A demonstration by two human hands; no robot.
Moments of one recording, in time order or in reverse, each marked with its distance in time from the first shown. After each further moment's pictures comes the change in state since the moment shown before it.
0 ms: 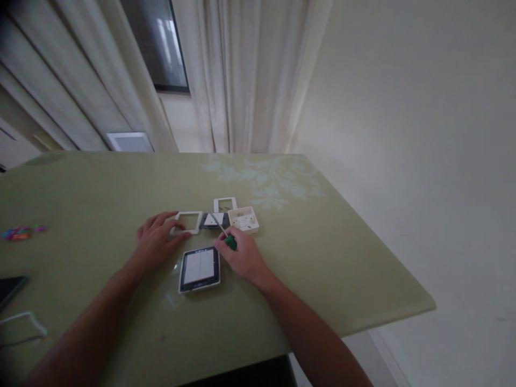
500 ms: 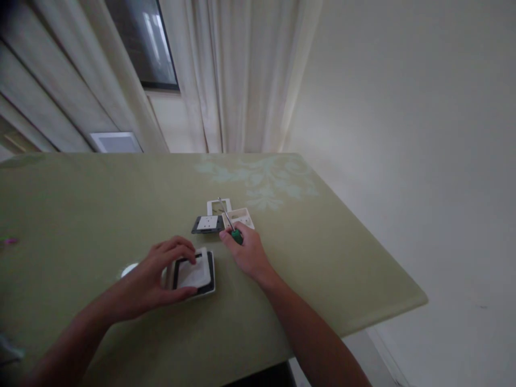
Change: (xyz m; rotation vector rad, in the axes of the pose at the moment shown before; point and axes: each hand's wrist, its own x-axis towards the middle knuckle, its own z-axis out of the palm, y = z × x) left_hand -0.037 0.053 -0.049 -0.327 -0.343 0.421; right_hand 0.007 0.009 -0.012 0.097 0.135 0.068
